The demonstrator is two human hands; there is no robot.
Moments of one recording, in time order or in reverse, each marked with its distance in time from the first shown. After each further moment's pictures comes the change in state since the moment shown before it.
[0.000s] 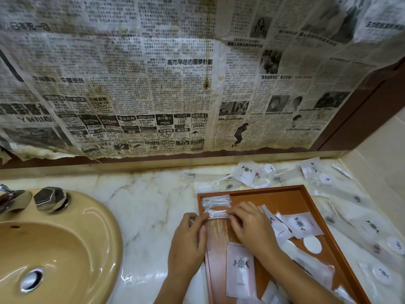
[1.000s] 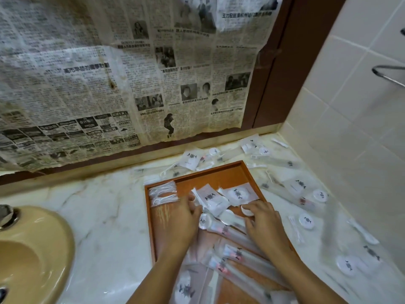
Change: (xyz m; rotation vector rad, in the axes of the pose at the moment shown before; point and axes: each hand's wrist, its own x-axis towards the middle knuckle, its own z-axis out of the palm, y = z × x) left_hand 0.004 0.119 0.070 -0.118 -0.195 -0.265; right_hand -0.124 0.095 -0.096 -0.053 -0.032 0.476
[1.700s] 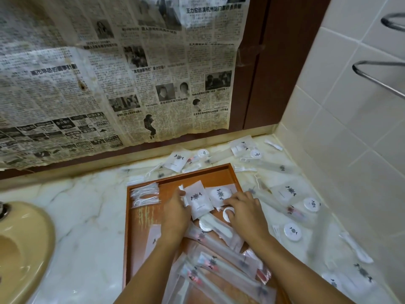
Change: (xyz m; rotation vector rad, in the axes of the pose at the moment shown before) left_hand 0.027 0.028 0.054 0.214 0.114 -0.114; right_hand 0.053 0.031 -0.005 -0.036 -0.085 -0.185
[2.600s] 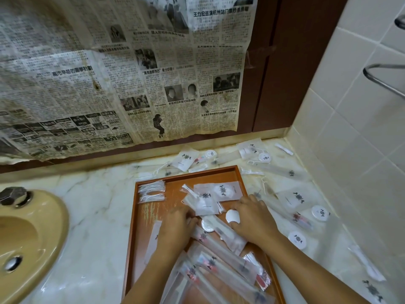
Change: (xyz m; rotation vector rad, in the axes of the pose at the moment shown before) left_hand -0.035 -0.011 -0.005 0.138 -0.033 0.182; right_hand 0.005 0.010 -0.024 -0.148 -0.219 -0.144
